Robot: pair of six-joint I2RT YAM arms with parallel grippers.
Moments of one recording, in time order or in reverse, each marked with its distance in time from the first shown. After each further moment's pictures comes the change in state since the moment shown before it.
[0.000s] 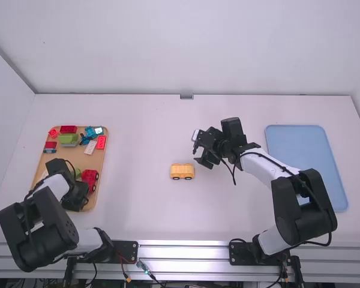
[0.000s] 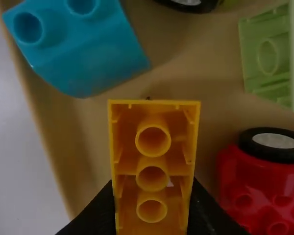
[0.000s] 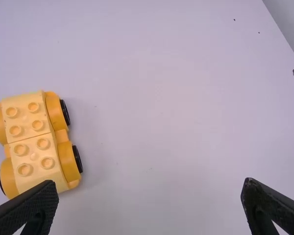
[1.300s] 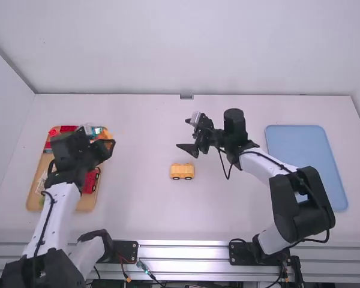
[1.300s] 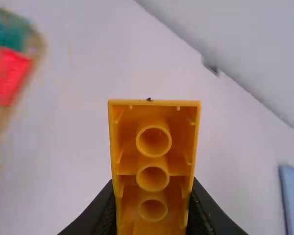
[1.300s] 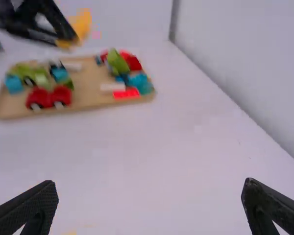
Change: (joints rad) left arm -0.363 -0.350 0.069 0.353 0.623 0.417; right arm 0.000 0.039 0.000 0.555 -0.480 0.533
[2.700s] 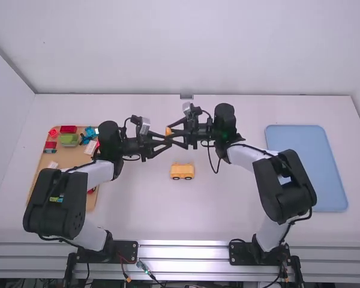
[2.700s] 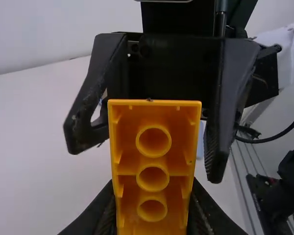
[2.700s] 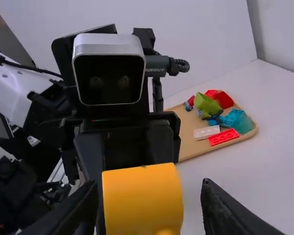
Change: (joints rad) left arm -0.326 0.514 -0.004 1.004 0.723 0.155; right arm 0.061 0.157 0.109 0.294 -0.278 0.618
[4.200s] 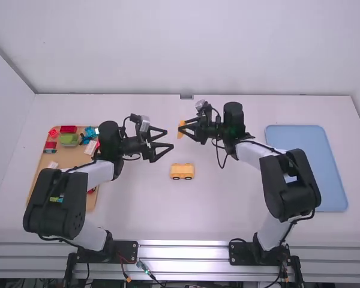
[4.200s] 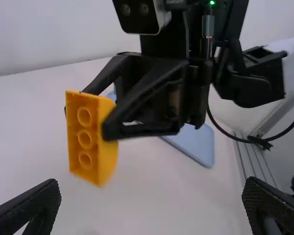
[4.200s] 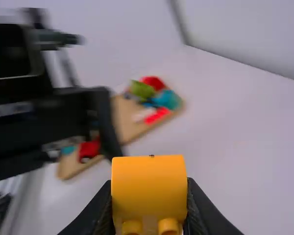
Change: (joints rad) left arm -0.002 0.000 0.000 -0.042 -0.101 -0.045; right arm -0.115 0.000 0.003 -0.319 0.282 -0.196
